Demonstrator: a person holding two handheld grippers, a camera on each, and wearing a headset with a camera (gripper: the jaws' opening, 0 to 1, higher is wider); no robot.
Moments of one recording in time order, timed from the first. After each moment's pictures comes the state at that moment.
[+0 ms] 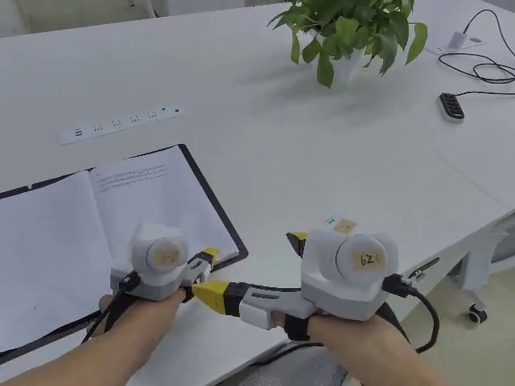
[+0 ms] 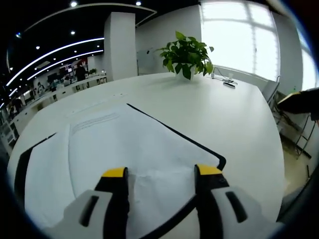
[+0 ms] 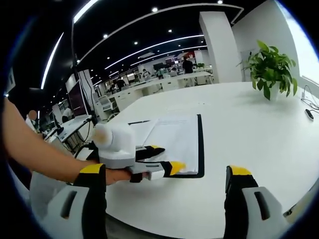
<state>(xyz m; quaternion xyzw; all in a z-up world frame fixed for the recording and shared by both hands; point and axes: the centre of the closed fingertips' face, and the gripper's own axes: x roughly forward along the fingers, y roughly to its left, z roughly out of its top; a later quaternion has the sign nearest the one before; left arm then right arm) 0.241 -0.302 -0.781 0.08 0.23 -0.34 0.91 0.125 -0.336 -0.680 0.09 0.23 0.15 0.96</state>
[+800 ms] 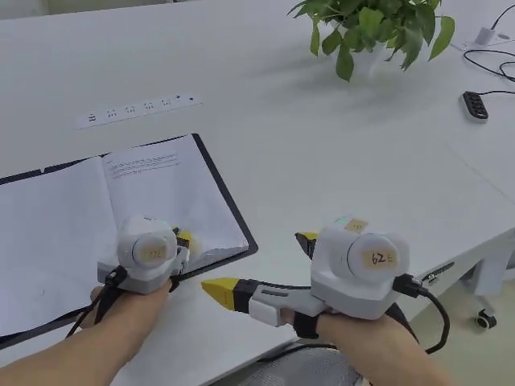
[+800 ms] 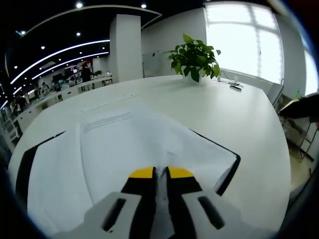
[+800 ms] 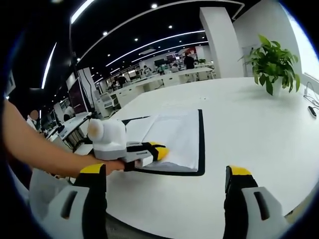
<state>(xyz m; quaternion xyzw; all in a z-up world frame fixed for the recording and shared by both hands) 0.260 -0.279 -0.780 0.07 0.23 -0.32 0.92 0.132 -0.338 -0.692 0.10 0.25 0.16 0.95</state>
